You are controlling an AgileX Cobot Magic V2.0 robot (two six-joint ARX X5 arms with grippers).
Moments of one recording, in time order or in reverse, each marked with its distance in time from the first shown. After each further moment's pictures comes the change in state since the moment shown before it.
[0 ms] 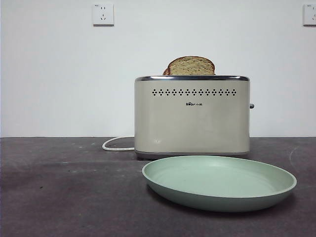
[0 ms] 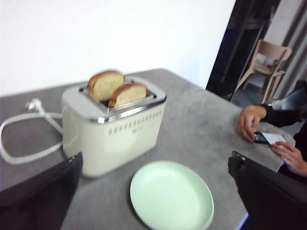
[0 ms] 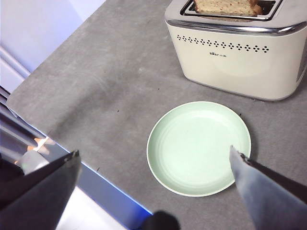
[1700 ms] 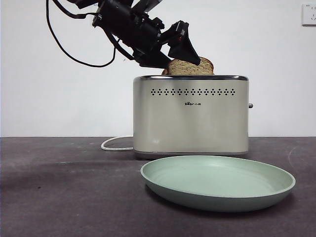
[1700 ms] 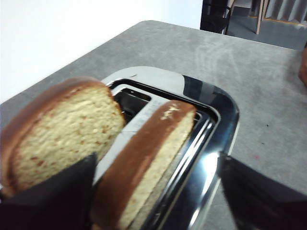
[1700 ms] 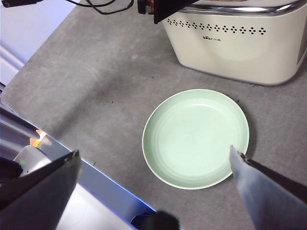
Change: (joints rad) left arm -0.507 1.334 0.536 0.648 -0.360 0.229; right arm 0.000 0.079 0.000 -0.003 0.001 0.000
